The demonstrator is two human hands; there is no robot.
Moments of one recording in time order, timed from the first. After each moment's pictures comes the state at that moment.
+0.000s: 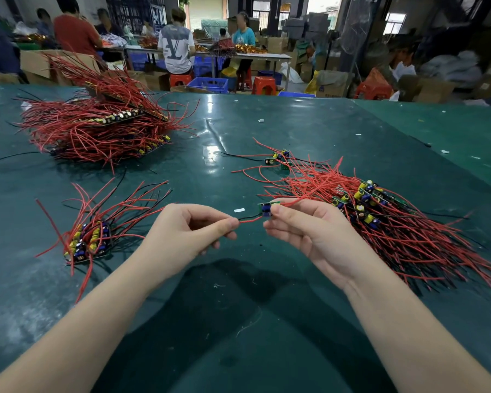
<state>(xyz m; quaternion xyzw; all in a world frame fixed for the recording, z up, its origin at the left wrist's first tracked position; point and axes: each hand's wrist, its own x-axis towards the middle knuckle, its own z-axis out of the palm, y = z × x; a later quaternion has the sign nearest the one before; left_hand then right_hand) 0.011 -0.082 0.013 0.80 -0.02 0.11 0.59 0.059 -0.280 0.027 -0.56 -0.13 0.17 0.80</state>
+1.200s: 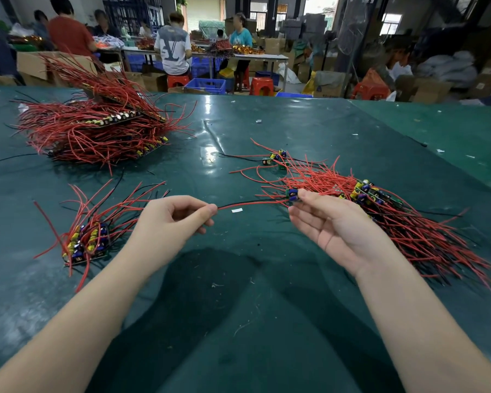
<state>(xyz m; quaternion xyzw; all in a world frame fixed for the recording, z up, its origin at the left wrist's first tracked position) 0.018 -0.070 0.010 0.80 0.05 0.17 0.57 0.077 -0.301 0.032 -0.53 -0.01 0.14 0.84</state>
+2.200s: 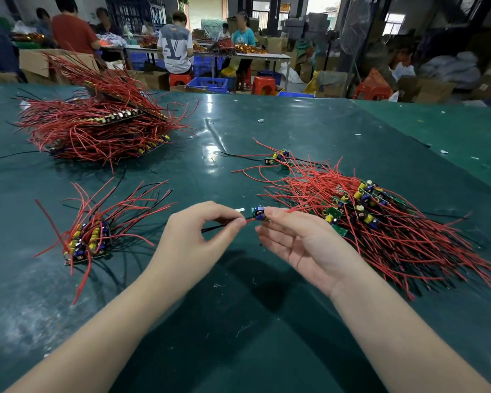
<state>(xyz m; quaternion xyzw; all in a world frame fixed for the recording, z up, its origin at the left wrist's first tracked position) 0.004 -0.102 0.011 0.86 -0.06 0.27 0.43 0.057 -0.270 0.017 -0.52 -0.04 0.24 0.82</state>
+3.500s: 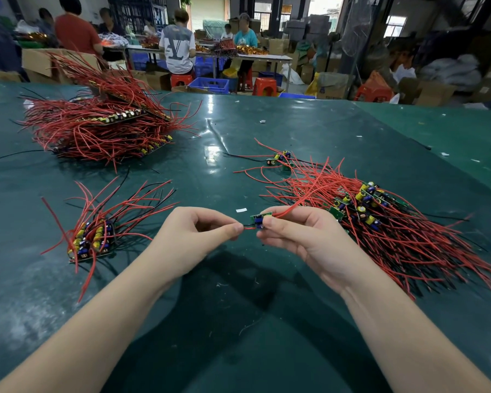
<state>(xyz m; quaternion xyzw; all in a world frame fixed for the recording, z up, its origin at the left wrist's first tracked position) 0.008 -0.087 0.011 0.80 0.01 0.10 0.59 0.054 -0.277 0.020 -0.59 -0.17 0.19 0.76</state>
